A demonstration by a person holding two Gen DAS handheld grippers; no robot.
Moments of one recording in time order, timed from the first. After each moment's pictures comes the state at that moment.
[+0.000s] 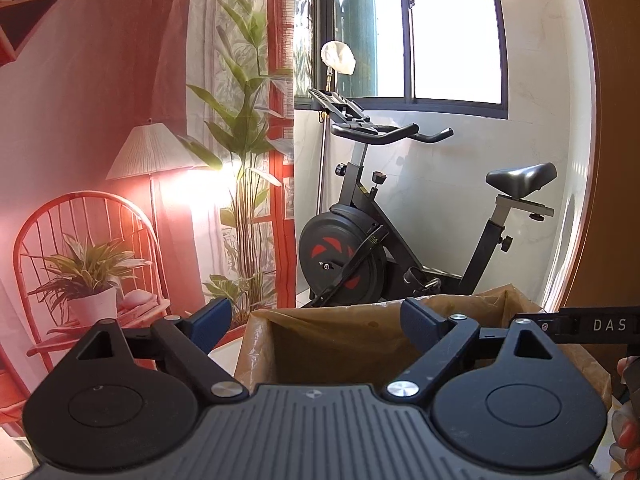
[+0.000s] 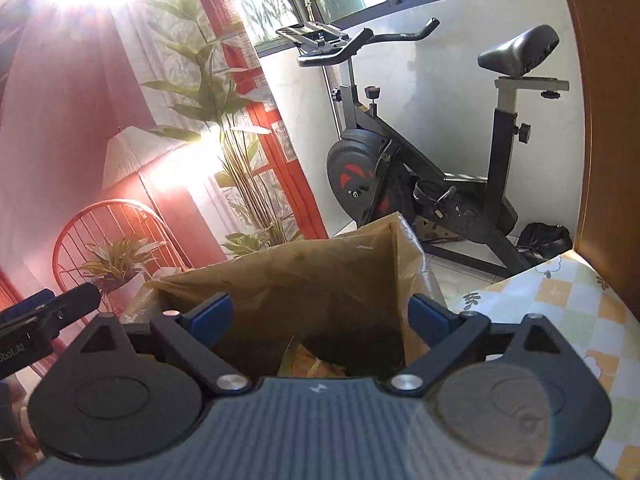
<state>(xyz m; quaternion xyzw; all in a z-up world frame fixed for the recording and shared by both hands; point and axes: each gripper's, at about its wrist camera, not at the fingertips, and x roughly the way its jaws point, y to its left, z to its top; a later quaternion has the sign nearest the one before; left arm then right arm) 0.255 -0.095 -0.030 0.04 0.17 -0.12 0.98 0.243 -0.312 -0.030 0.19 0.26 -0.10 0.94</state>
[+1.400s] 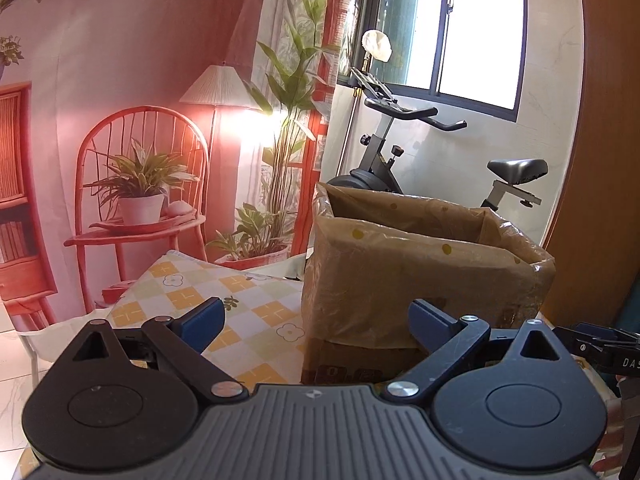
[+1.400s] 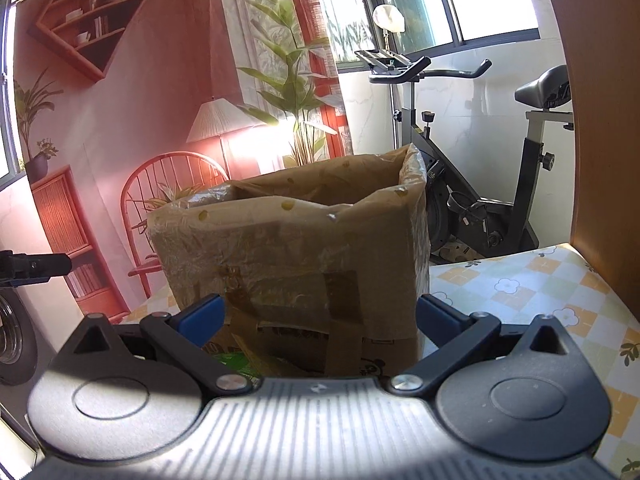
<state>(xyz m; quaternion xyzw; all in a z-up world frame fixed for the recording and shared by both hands) 0.097 0.001 -0.084 -0.02 0.21 -0.10 0.97 0.061 -0.252 -0.104 0.12 0.20 -0.02 0.97</state>
